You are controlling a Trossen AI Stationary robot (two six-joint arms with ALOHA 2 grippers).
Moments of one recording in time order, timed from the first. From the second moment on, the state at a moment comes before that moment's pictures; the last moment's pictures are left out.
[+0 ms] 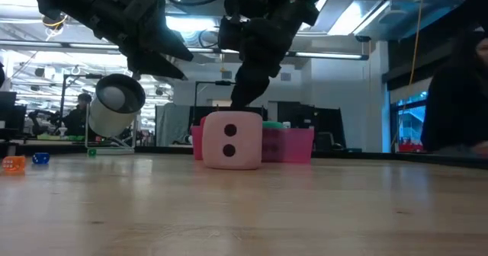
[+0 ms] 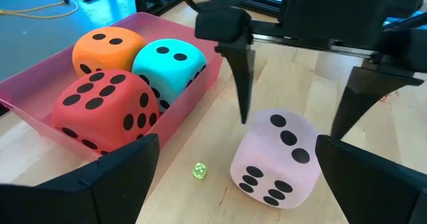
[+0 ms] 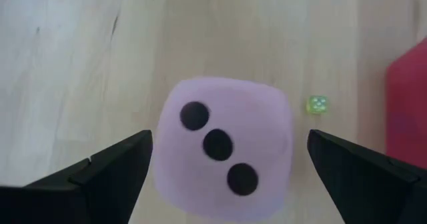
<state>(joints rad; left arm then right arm) -0.13 1.00 0.51 0.09 -0.39 -0.31 -0.06 1.99 1.54 -0.63 -0.20 -0.11</state>
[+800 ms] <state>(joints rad) -0.13 1.00 0.51 0.09 -0.35 -0.30 -0.06 2.03 1.55 -0.59 -0.14 0.00</state>
